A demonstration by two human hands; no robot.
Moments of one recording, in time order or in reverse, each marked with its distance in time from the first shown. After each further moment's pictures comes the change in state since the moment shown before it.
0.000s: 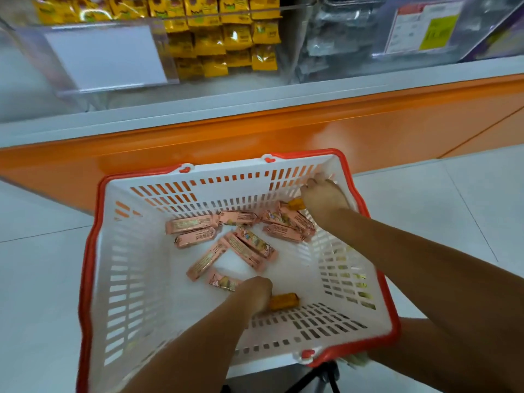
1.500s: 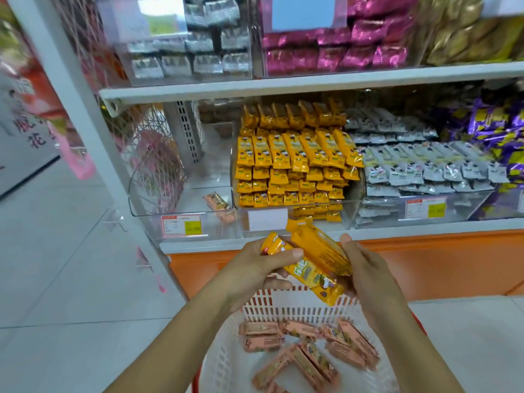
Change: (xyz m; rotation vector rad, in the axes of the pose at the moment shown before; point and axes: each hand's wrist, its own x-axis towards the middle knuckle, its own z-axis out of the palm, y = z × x) left_hand -0.311 -0.022 -0.205 -1.191 0.563 0.655; right_hand -0.139 -0.033 -0.209 1.996 0.451 0.167
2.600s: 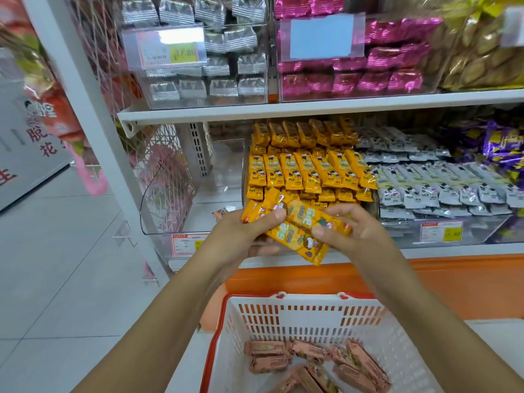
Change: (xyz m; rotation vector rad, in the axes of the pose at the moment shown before) left_hand 0.008 0.066 -0.034 0.032 0.197 0.125; right_hand 0.029 -0.070 0.018 0.046 -0.272 -0.263
